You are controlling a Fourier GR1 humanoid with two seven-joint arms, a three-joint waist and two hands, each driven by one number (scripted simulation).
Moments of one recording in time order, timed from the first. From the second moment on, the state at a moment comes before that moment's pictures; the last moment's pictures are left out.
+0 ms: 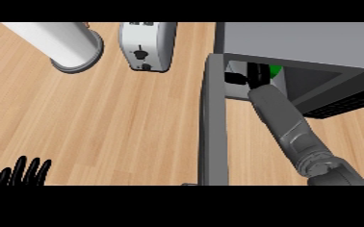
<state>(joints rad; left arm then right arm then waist) 0.60 0.09 0.09 -1.94 0.33 -0.46 -0.44 -1.00 -0.11 -0.06 -0.09 0.19 -0.70 -0.65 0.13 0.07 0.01</state>
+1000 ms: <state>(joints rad) 0.70 0.06 0.07 -2.01 0.31 -0.45 -0.43 -0.75 -0.06 -0.22 -0.15 0.02 -0.29 -0.98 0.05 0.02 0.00</state>
